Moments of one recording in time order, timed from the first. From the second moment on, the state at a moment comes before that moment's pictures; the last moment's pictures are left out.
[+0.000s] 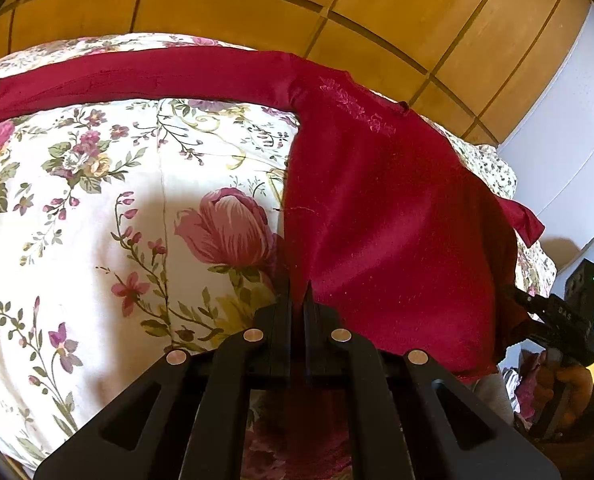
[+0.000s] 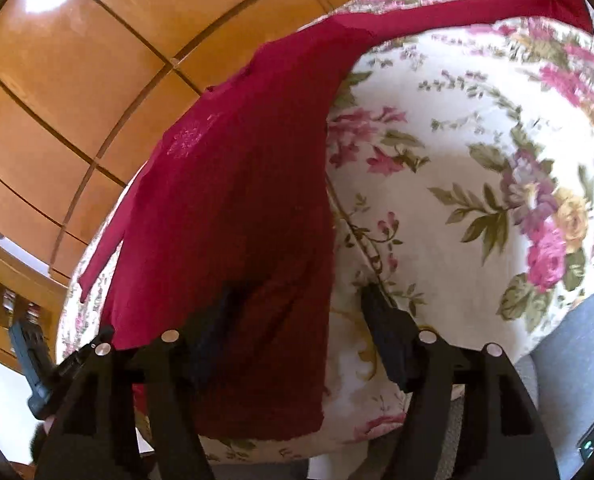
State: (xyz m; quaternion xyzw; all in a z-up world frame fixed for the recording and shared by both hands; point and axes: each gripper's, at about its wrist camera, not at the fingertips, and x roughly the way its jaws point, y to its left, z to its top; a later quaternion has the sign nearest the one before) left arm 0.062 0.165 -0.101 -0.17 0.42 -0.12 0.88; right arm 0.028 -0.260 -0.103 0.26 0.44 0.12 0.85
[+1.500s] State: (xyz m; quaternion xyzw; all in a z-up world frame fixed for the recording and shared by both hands) left arm 0.017 0.174 -0.062 -0.14 0.39 -0.16 0.90; right arm 0.036 -0.260 -0.085 0.09 0.38 0.04 0.92
